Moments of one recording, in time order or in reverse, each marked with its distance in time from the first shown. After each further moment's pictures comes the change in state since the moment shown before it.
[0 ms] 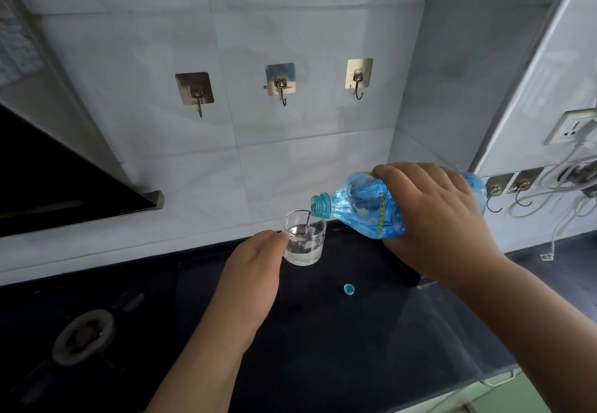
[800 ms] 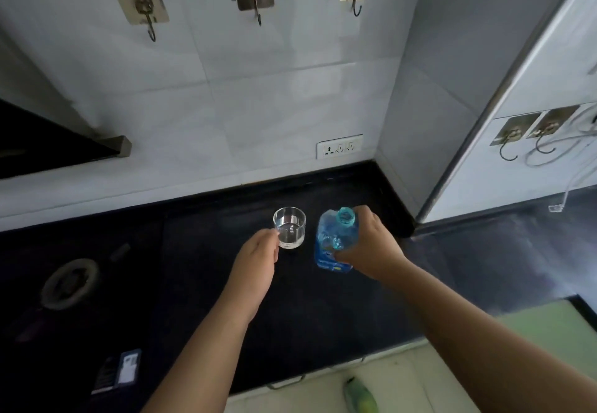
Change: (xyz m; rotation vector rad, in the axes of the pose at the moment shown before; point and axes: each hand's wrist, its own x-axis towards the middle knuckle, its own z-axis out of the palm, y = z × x) left_hand 0.044 -0.126 0.066 0.070 -0.037 -0.199; right_hand -0.079 0.014 0.192 0.592 -0.672 0.601
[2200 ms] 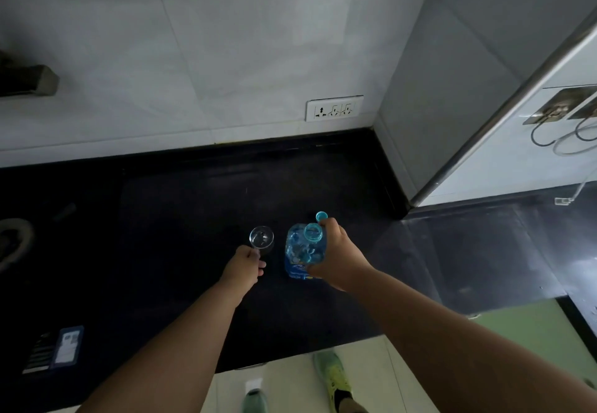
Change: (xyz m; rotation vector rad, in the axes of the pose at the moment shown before) left_hand 0.108 -0.178 0.078 0.079 -0.004 -0.524; right_hand 0.034 0.067 0.075 0.046 -0.293 0.035
